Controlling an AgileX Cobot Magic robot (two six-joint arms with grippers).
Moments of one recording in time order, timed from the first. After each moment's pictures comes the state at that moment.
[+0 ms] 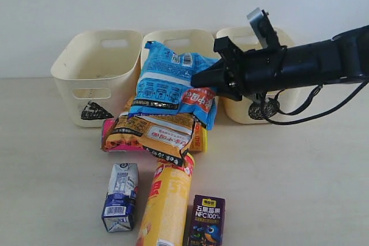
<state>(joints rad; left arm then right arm) 0.05 0.00 0.00 -0.08 0.29 -0.02 0.24 1.84 -1.14 1.60 0.89 -1.02</state>
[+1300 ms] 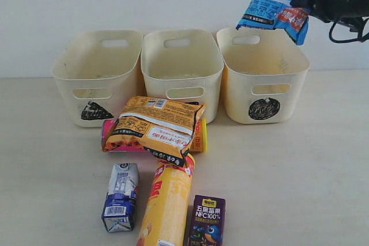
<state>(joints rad) 0.05 0.00 0.00 -0.08 0.29 -0.02 -0.03 1.88 -1.44 1.58 0.45 -0.99</state>
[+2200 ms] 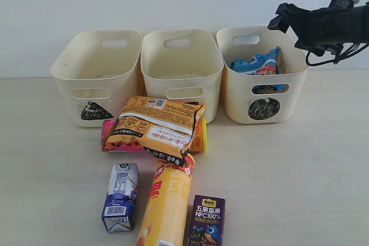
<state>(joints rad) 0.05 0.00 0.00 -0.08 0.29 -0.02 0.00 2.09 -1.57 1.56 0.37 -1.04</state>
